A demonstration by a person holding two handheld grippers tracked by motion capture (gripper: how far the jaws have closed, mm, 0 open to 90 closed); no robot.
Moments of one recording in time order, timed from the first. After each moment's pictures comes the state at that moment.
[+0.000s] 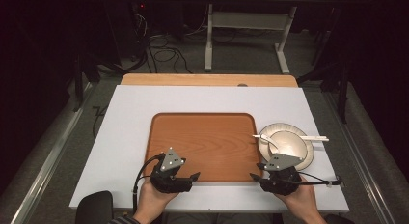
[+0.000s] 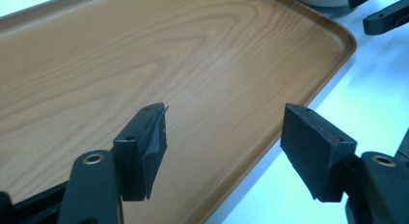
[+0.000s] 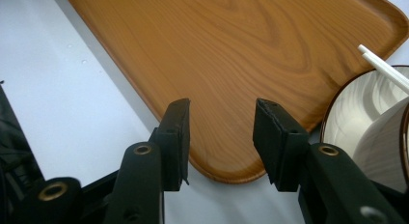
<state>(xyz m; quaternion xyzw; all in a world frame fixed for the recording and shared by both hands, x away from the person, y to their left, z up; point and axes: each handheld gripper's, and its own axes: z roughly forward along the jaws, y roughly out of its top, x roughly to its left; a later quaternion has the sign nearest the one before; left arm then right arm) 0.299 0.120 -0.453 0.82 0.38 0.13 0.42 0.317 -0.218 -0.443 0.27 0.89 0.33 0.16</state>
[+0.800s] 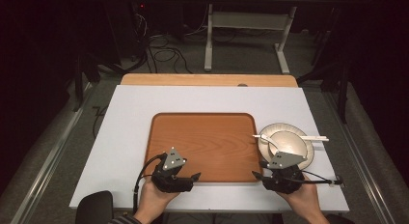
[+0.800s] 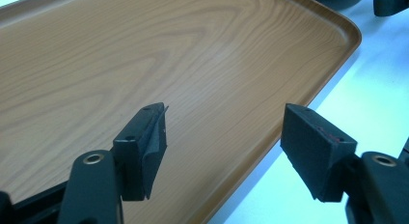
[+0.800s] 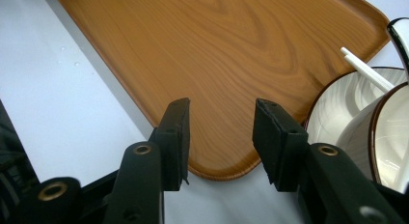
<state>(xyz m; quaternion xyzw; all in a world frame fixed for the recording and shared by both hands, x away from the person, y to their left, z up) 0.300 0.118 -0.455 0.82 0.37 0.13 0.41 0.319 -0.223 -0.437 0.27 0.89 0.33 0.17</state>
